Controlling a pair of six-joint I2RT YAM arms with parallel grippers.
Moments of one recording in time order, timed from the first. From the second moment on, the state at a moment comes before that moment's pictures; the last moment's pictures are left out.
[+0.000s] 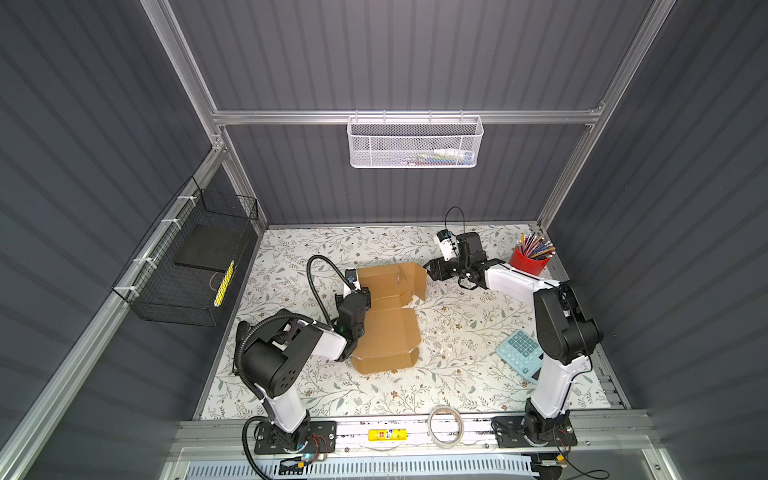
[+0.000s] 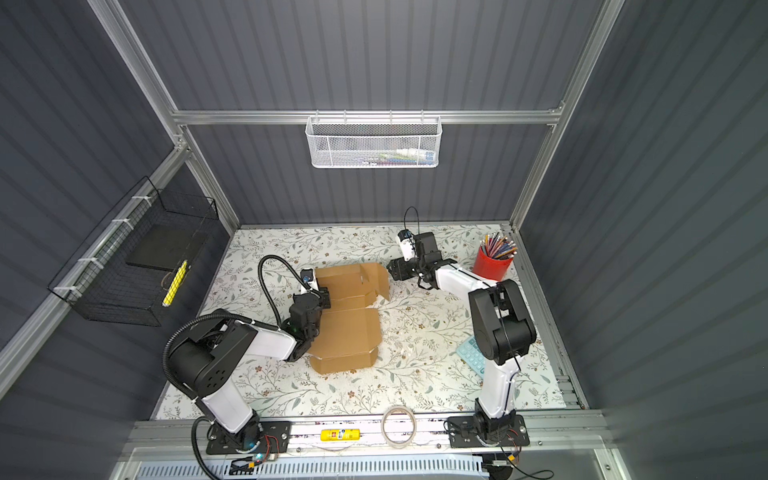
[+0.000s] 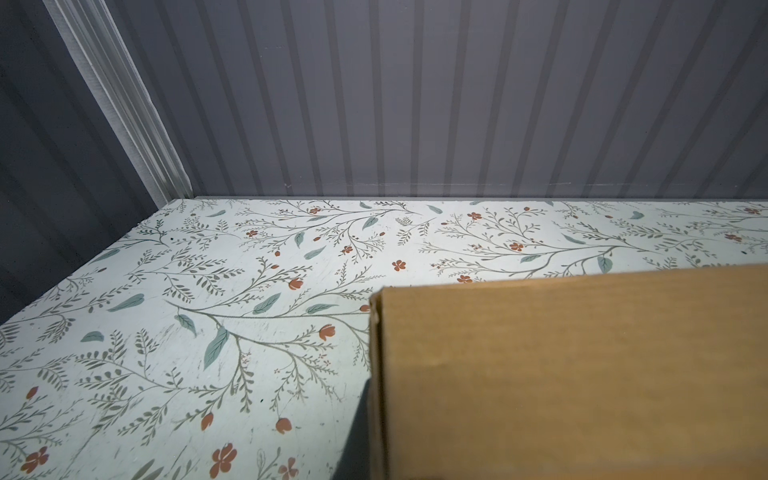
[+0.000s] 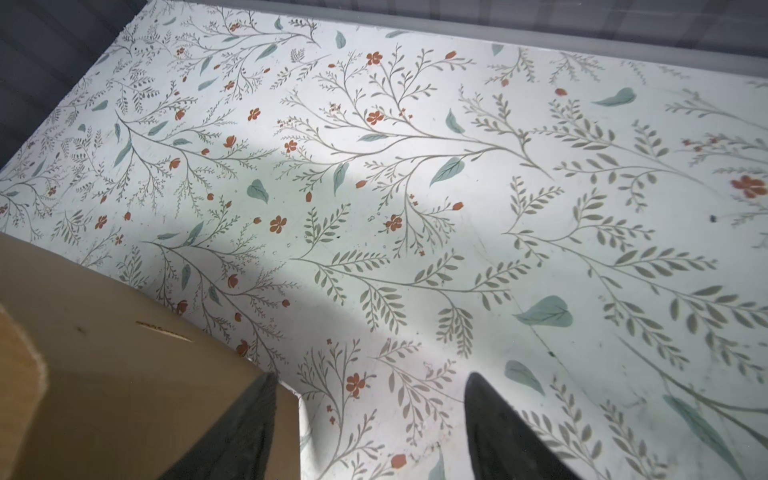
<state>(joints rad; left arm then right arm) -0.60 1.73 0.53 1.00 -0.63 -0.09 0.37 1.90 1.26 -0.10 -0.30 0.04</state>
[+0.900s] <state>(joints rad) -0.60 1.73 0.53 1.00 -0.63 -0.10 0.55 1.81 1.13 -0.09 -0.20 0.03</state>
